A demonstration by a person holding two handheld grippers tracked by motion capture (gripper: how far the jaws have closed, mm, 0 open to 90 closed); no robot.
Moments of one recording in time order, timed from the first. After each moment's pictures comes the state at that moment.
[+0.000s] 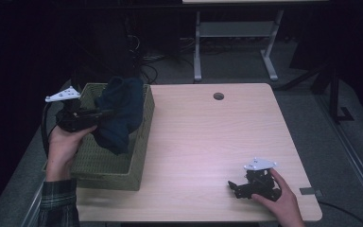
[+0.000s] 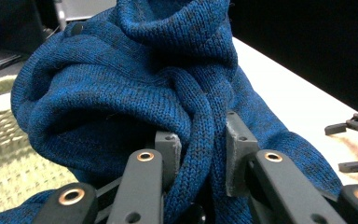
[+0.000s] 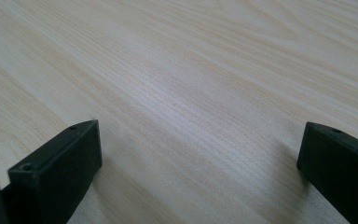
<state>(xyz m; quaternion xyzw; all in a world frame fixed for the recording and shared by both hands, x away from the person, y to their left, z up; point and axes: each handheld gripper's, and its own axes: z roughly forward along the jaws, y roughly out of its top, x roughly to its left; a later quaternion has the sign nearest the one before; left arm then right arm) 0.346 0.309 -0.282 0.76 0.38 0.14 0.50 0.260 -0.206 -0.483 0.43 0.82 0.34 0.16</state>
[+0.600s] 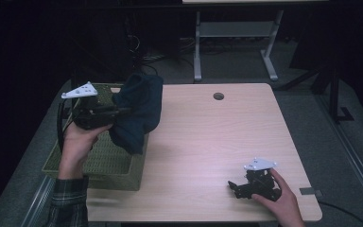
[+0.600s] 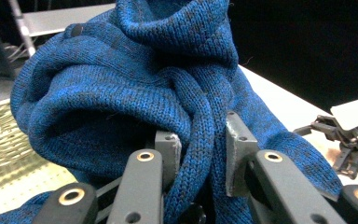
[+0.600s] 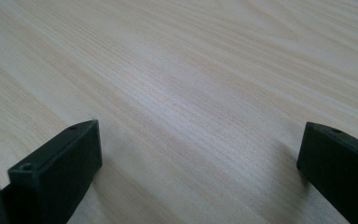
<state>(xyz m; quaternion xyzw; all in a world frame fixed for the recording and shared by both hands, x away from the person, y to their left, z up) 0.345 0.263 -0.271 0.78 0.33 0.12 0.52 0.260 -0.206 -0.483 0.44 0.82 0.34 0.16</state>
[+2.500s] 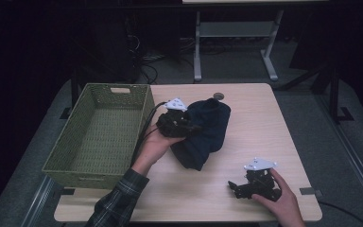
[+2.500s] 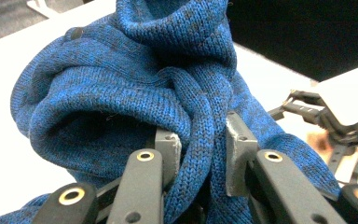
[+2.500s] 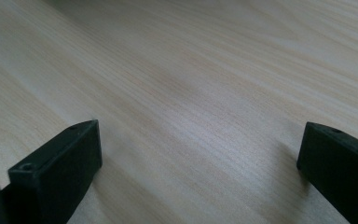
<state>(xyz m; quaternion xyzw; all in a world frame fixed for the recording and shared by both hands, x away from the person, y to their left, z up) 0.382 0.078 -0.355 0.85 0.26 0.04 0.46 0.259 -0.206 -0.483 0.44 0.82 0.34 0.16</state>
